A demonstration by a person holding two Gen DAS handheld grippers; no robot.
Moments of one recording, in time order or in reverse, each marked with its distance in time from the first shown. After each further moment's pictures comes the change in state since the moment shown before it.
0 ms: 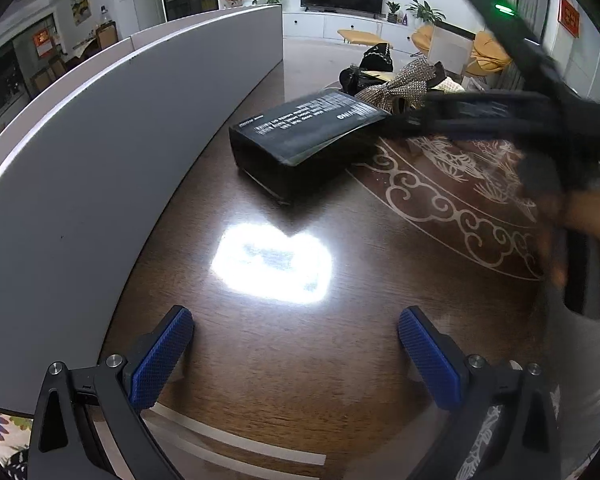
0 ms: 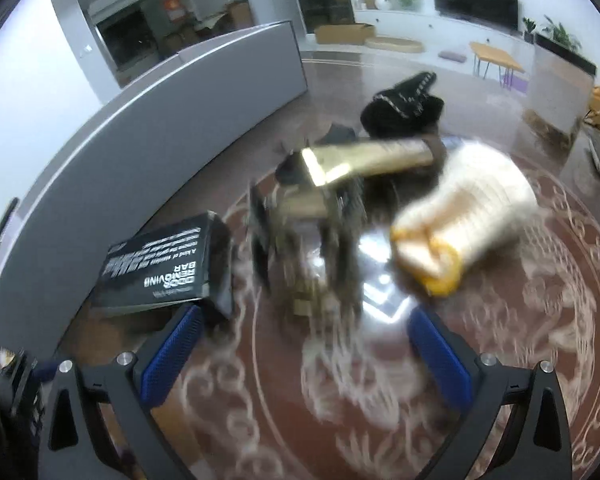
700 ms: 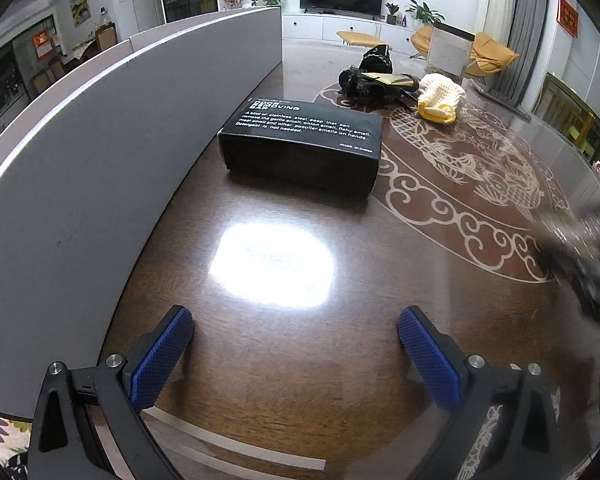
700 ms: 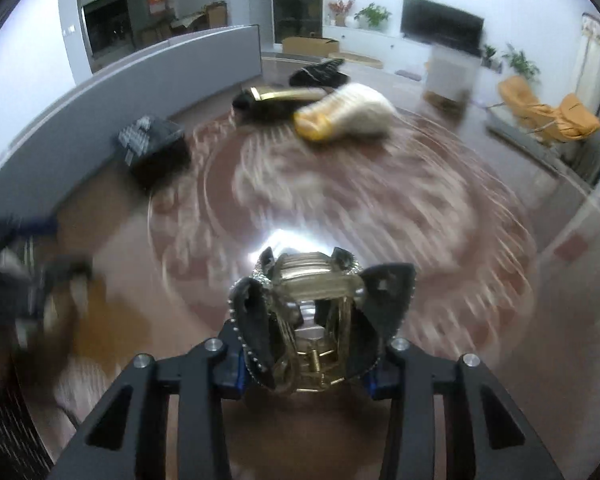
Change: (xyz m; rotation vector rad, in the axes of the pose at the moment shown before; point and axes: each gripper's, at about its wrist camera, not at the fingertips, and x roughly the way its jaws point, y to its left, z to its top) left arm 0.000 0.003 -0.001 0.001 -0.007 -0.002; right arm -0.108 -0.023 -0.154 -0.029 -0.071 -0.201
